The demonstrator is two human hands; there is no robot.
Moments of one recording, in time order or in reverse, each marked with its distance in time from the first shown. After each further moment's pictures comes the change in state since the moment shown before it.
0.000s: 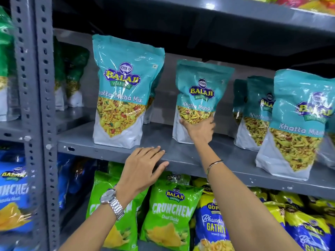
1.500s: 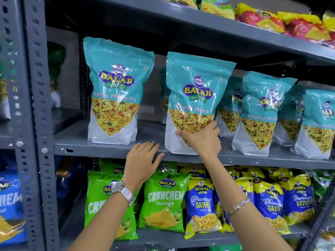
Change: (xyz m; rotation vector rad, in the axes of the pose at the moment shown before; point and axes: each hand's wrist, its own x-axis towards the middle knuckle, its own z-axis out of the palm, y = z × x) left_hand -0.003 -0.001 -0.001 -0.082 -0.026 -0.006; right_hand -0.122 -0.010 -0.094 -0.242 0.027 -0.018
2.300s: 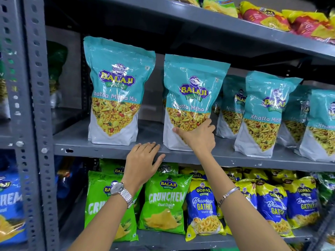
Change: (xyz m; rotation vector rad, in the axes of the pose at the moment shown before) left_hand -0.001 0.001 -0.002 -0.003 0.037 -0.002; right_hand 0.017 -0.006 0.022 0.000 0.023 -0.010
